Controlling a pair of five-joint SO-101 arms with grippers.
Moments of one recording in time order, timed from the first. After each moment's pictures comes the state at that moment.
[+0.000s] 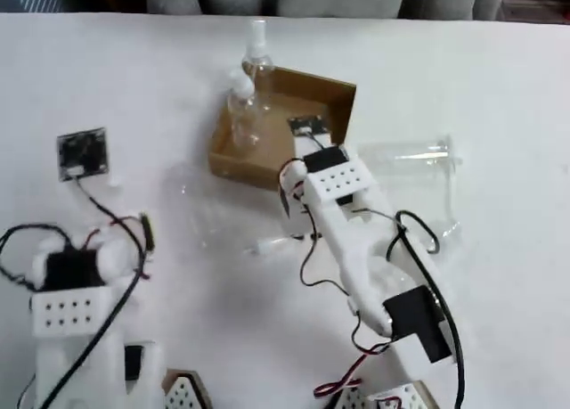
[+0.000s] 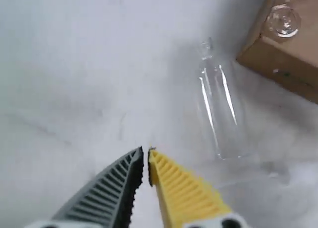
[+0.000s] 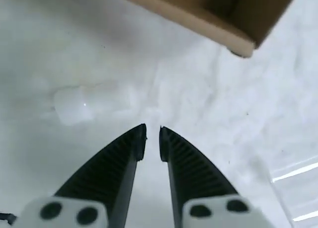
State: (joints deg) left arm -11.8 -56.0 54.2 71.0 9.4; right arm -25.1 1.6 20.0 75.3 -10.7
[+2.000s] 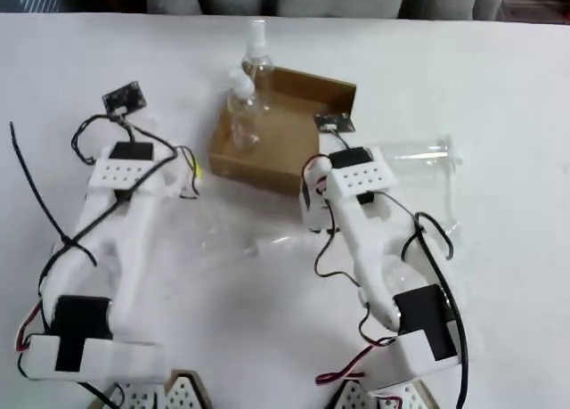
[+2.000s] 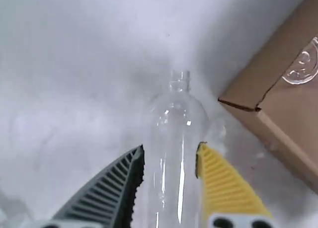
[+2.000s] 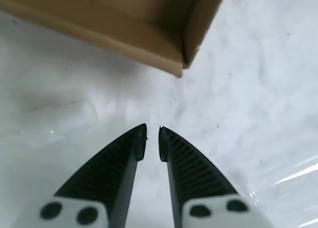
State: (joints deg) left arm -3.1 -3.1 27.8 58.5 33.6; right arm -18.5 1.5 23.3 70.4 -7.8
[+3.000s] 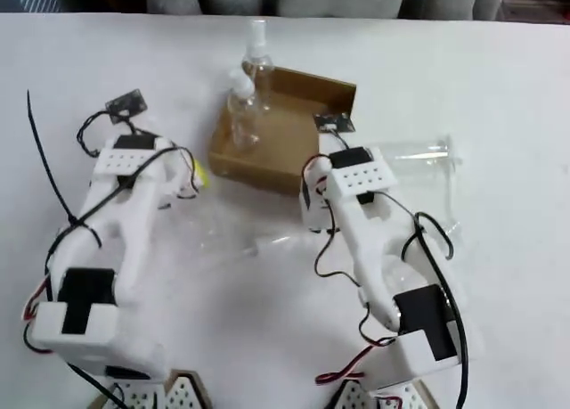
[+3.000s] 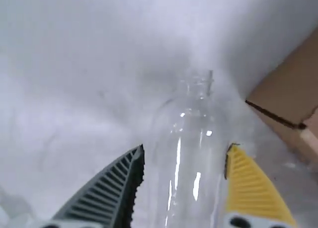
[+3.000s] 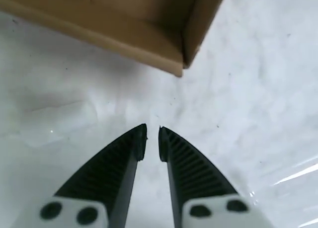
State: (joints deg) left arm -4.6 6.3 22.5 61.2 33.6; right arm -18.5 1.5 23.3 70.4 -7.8
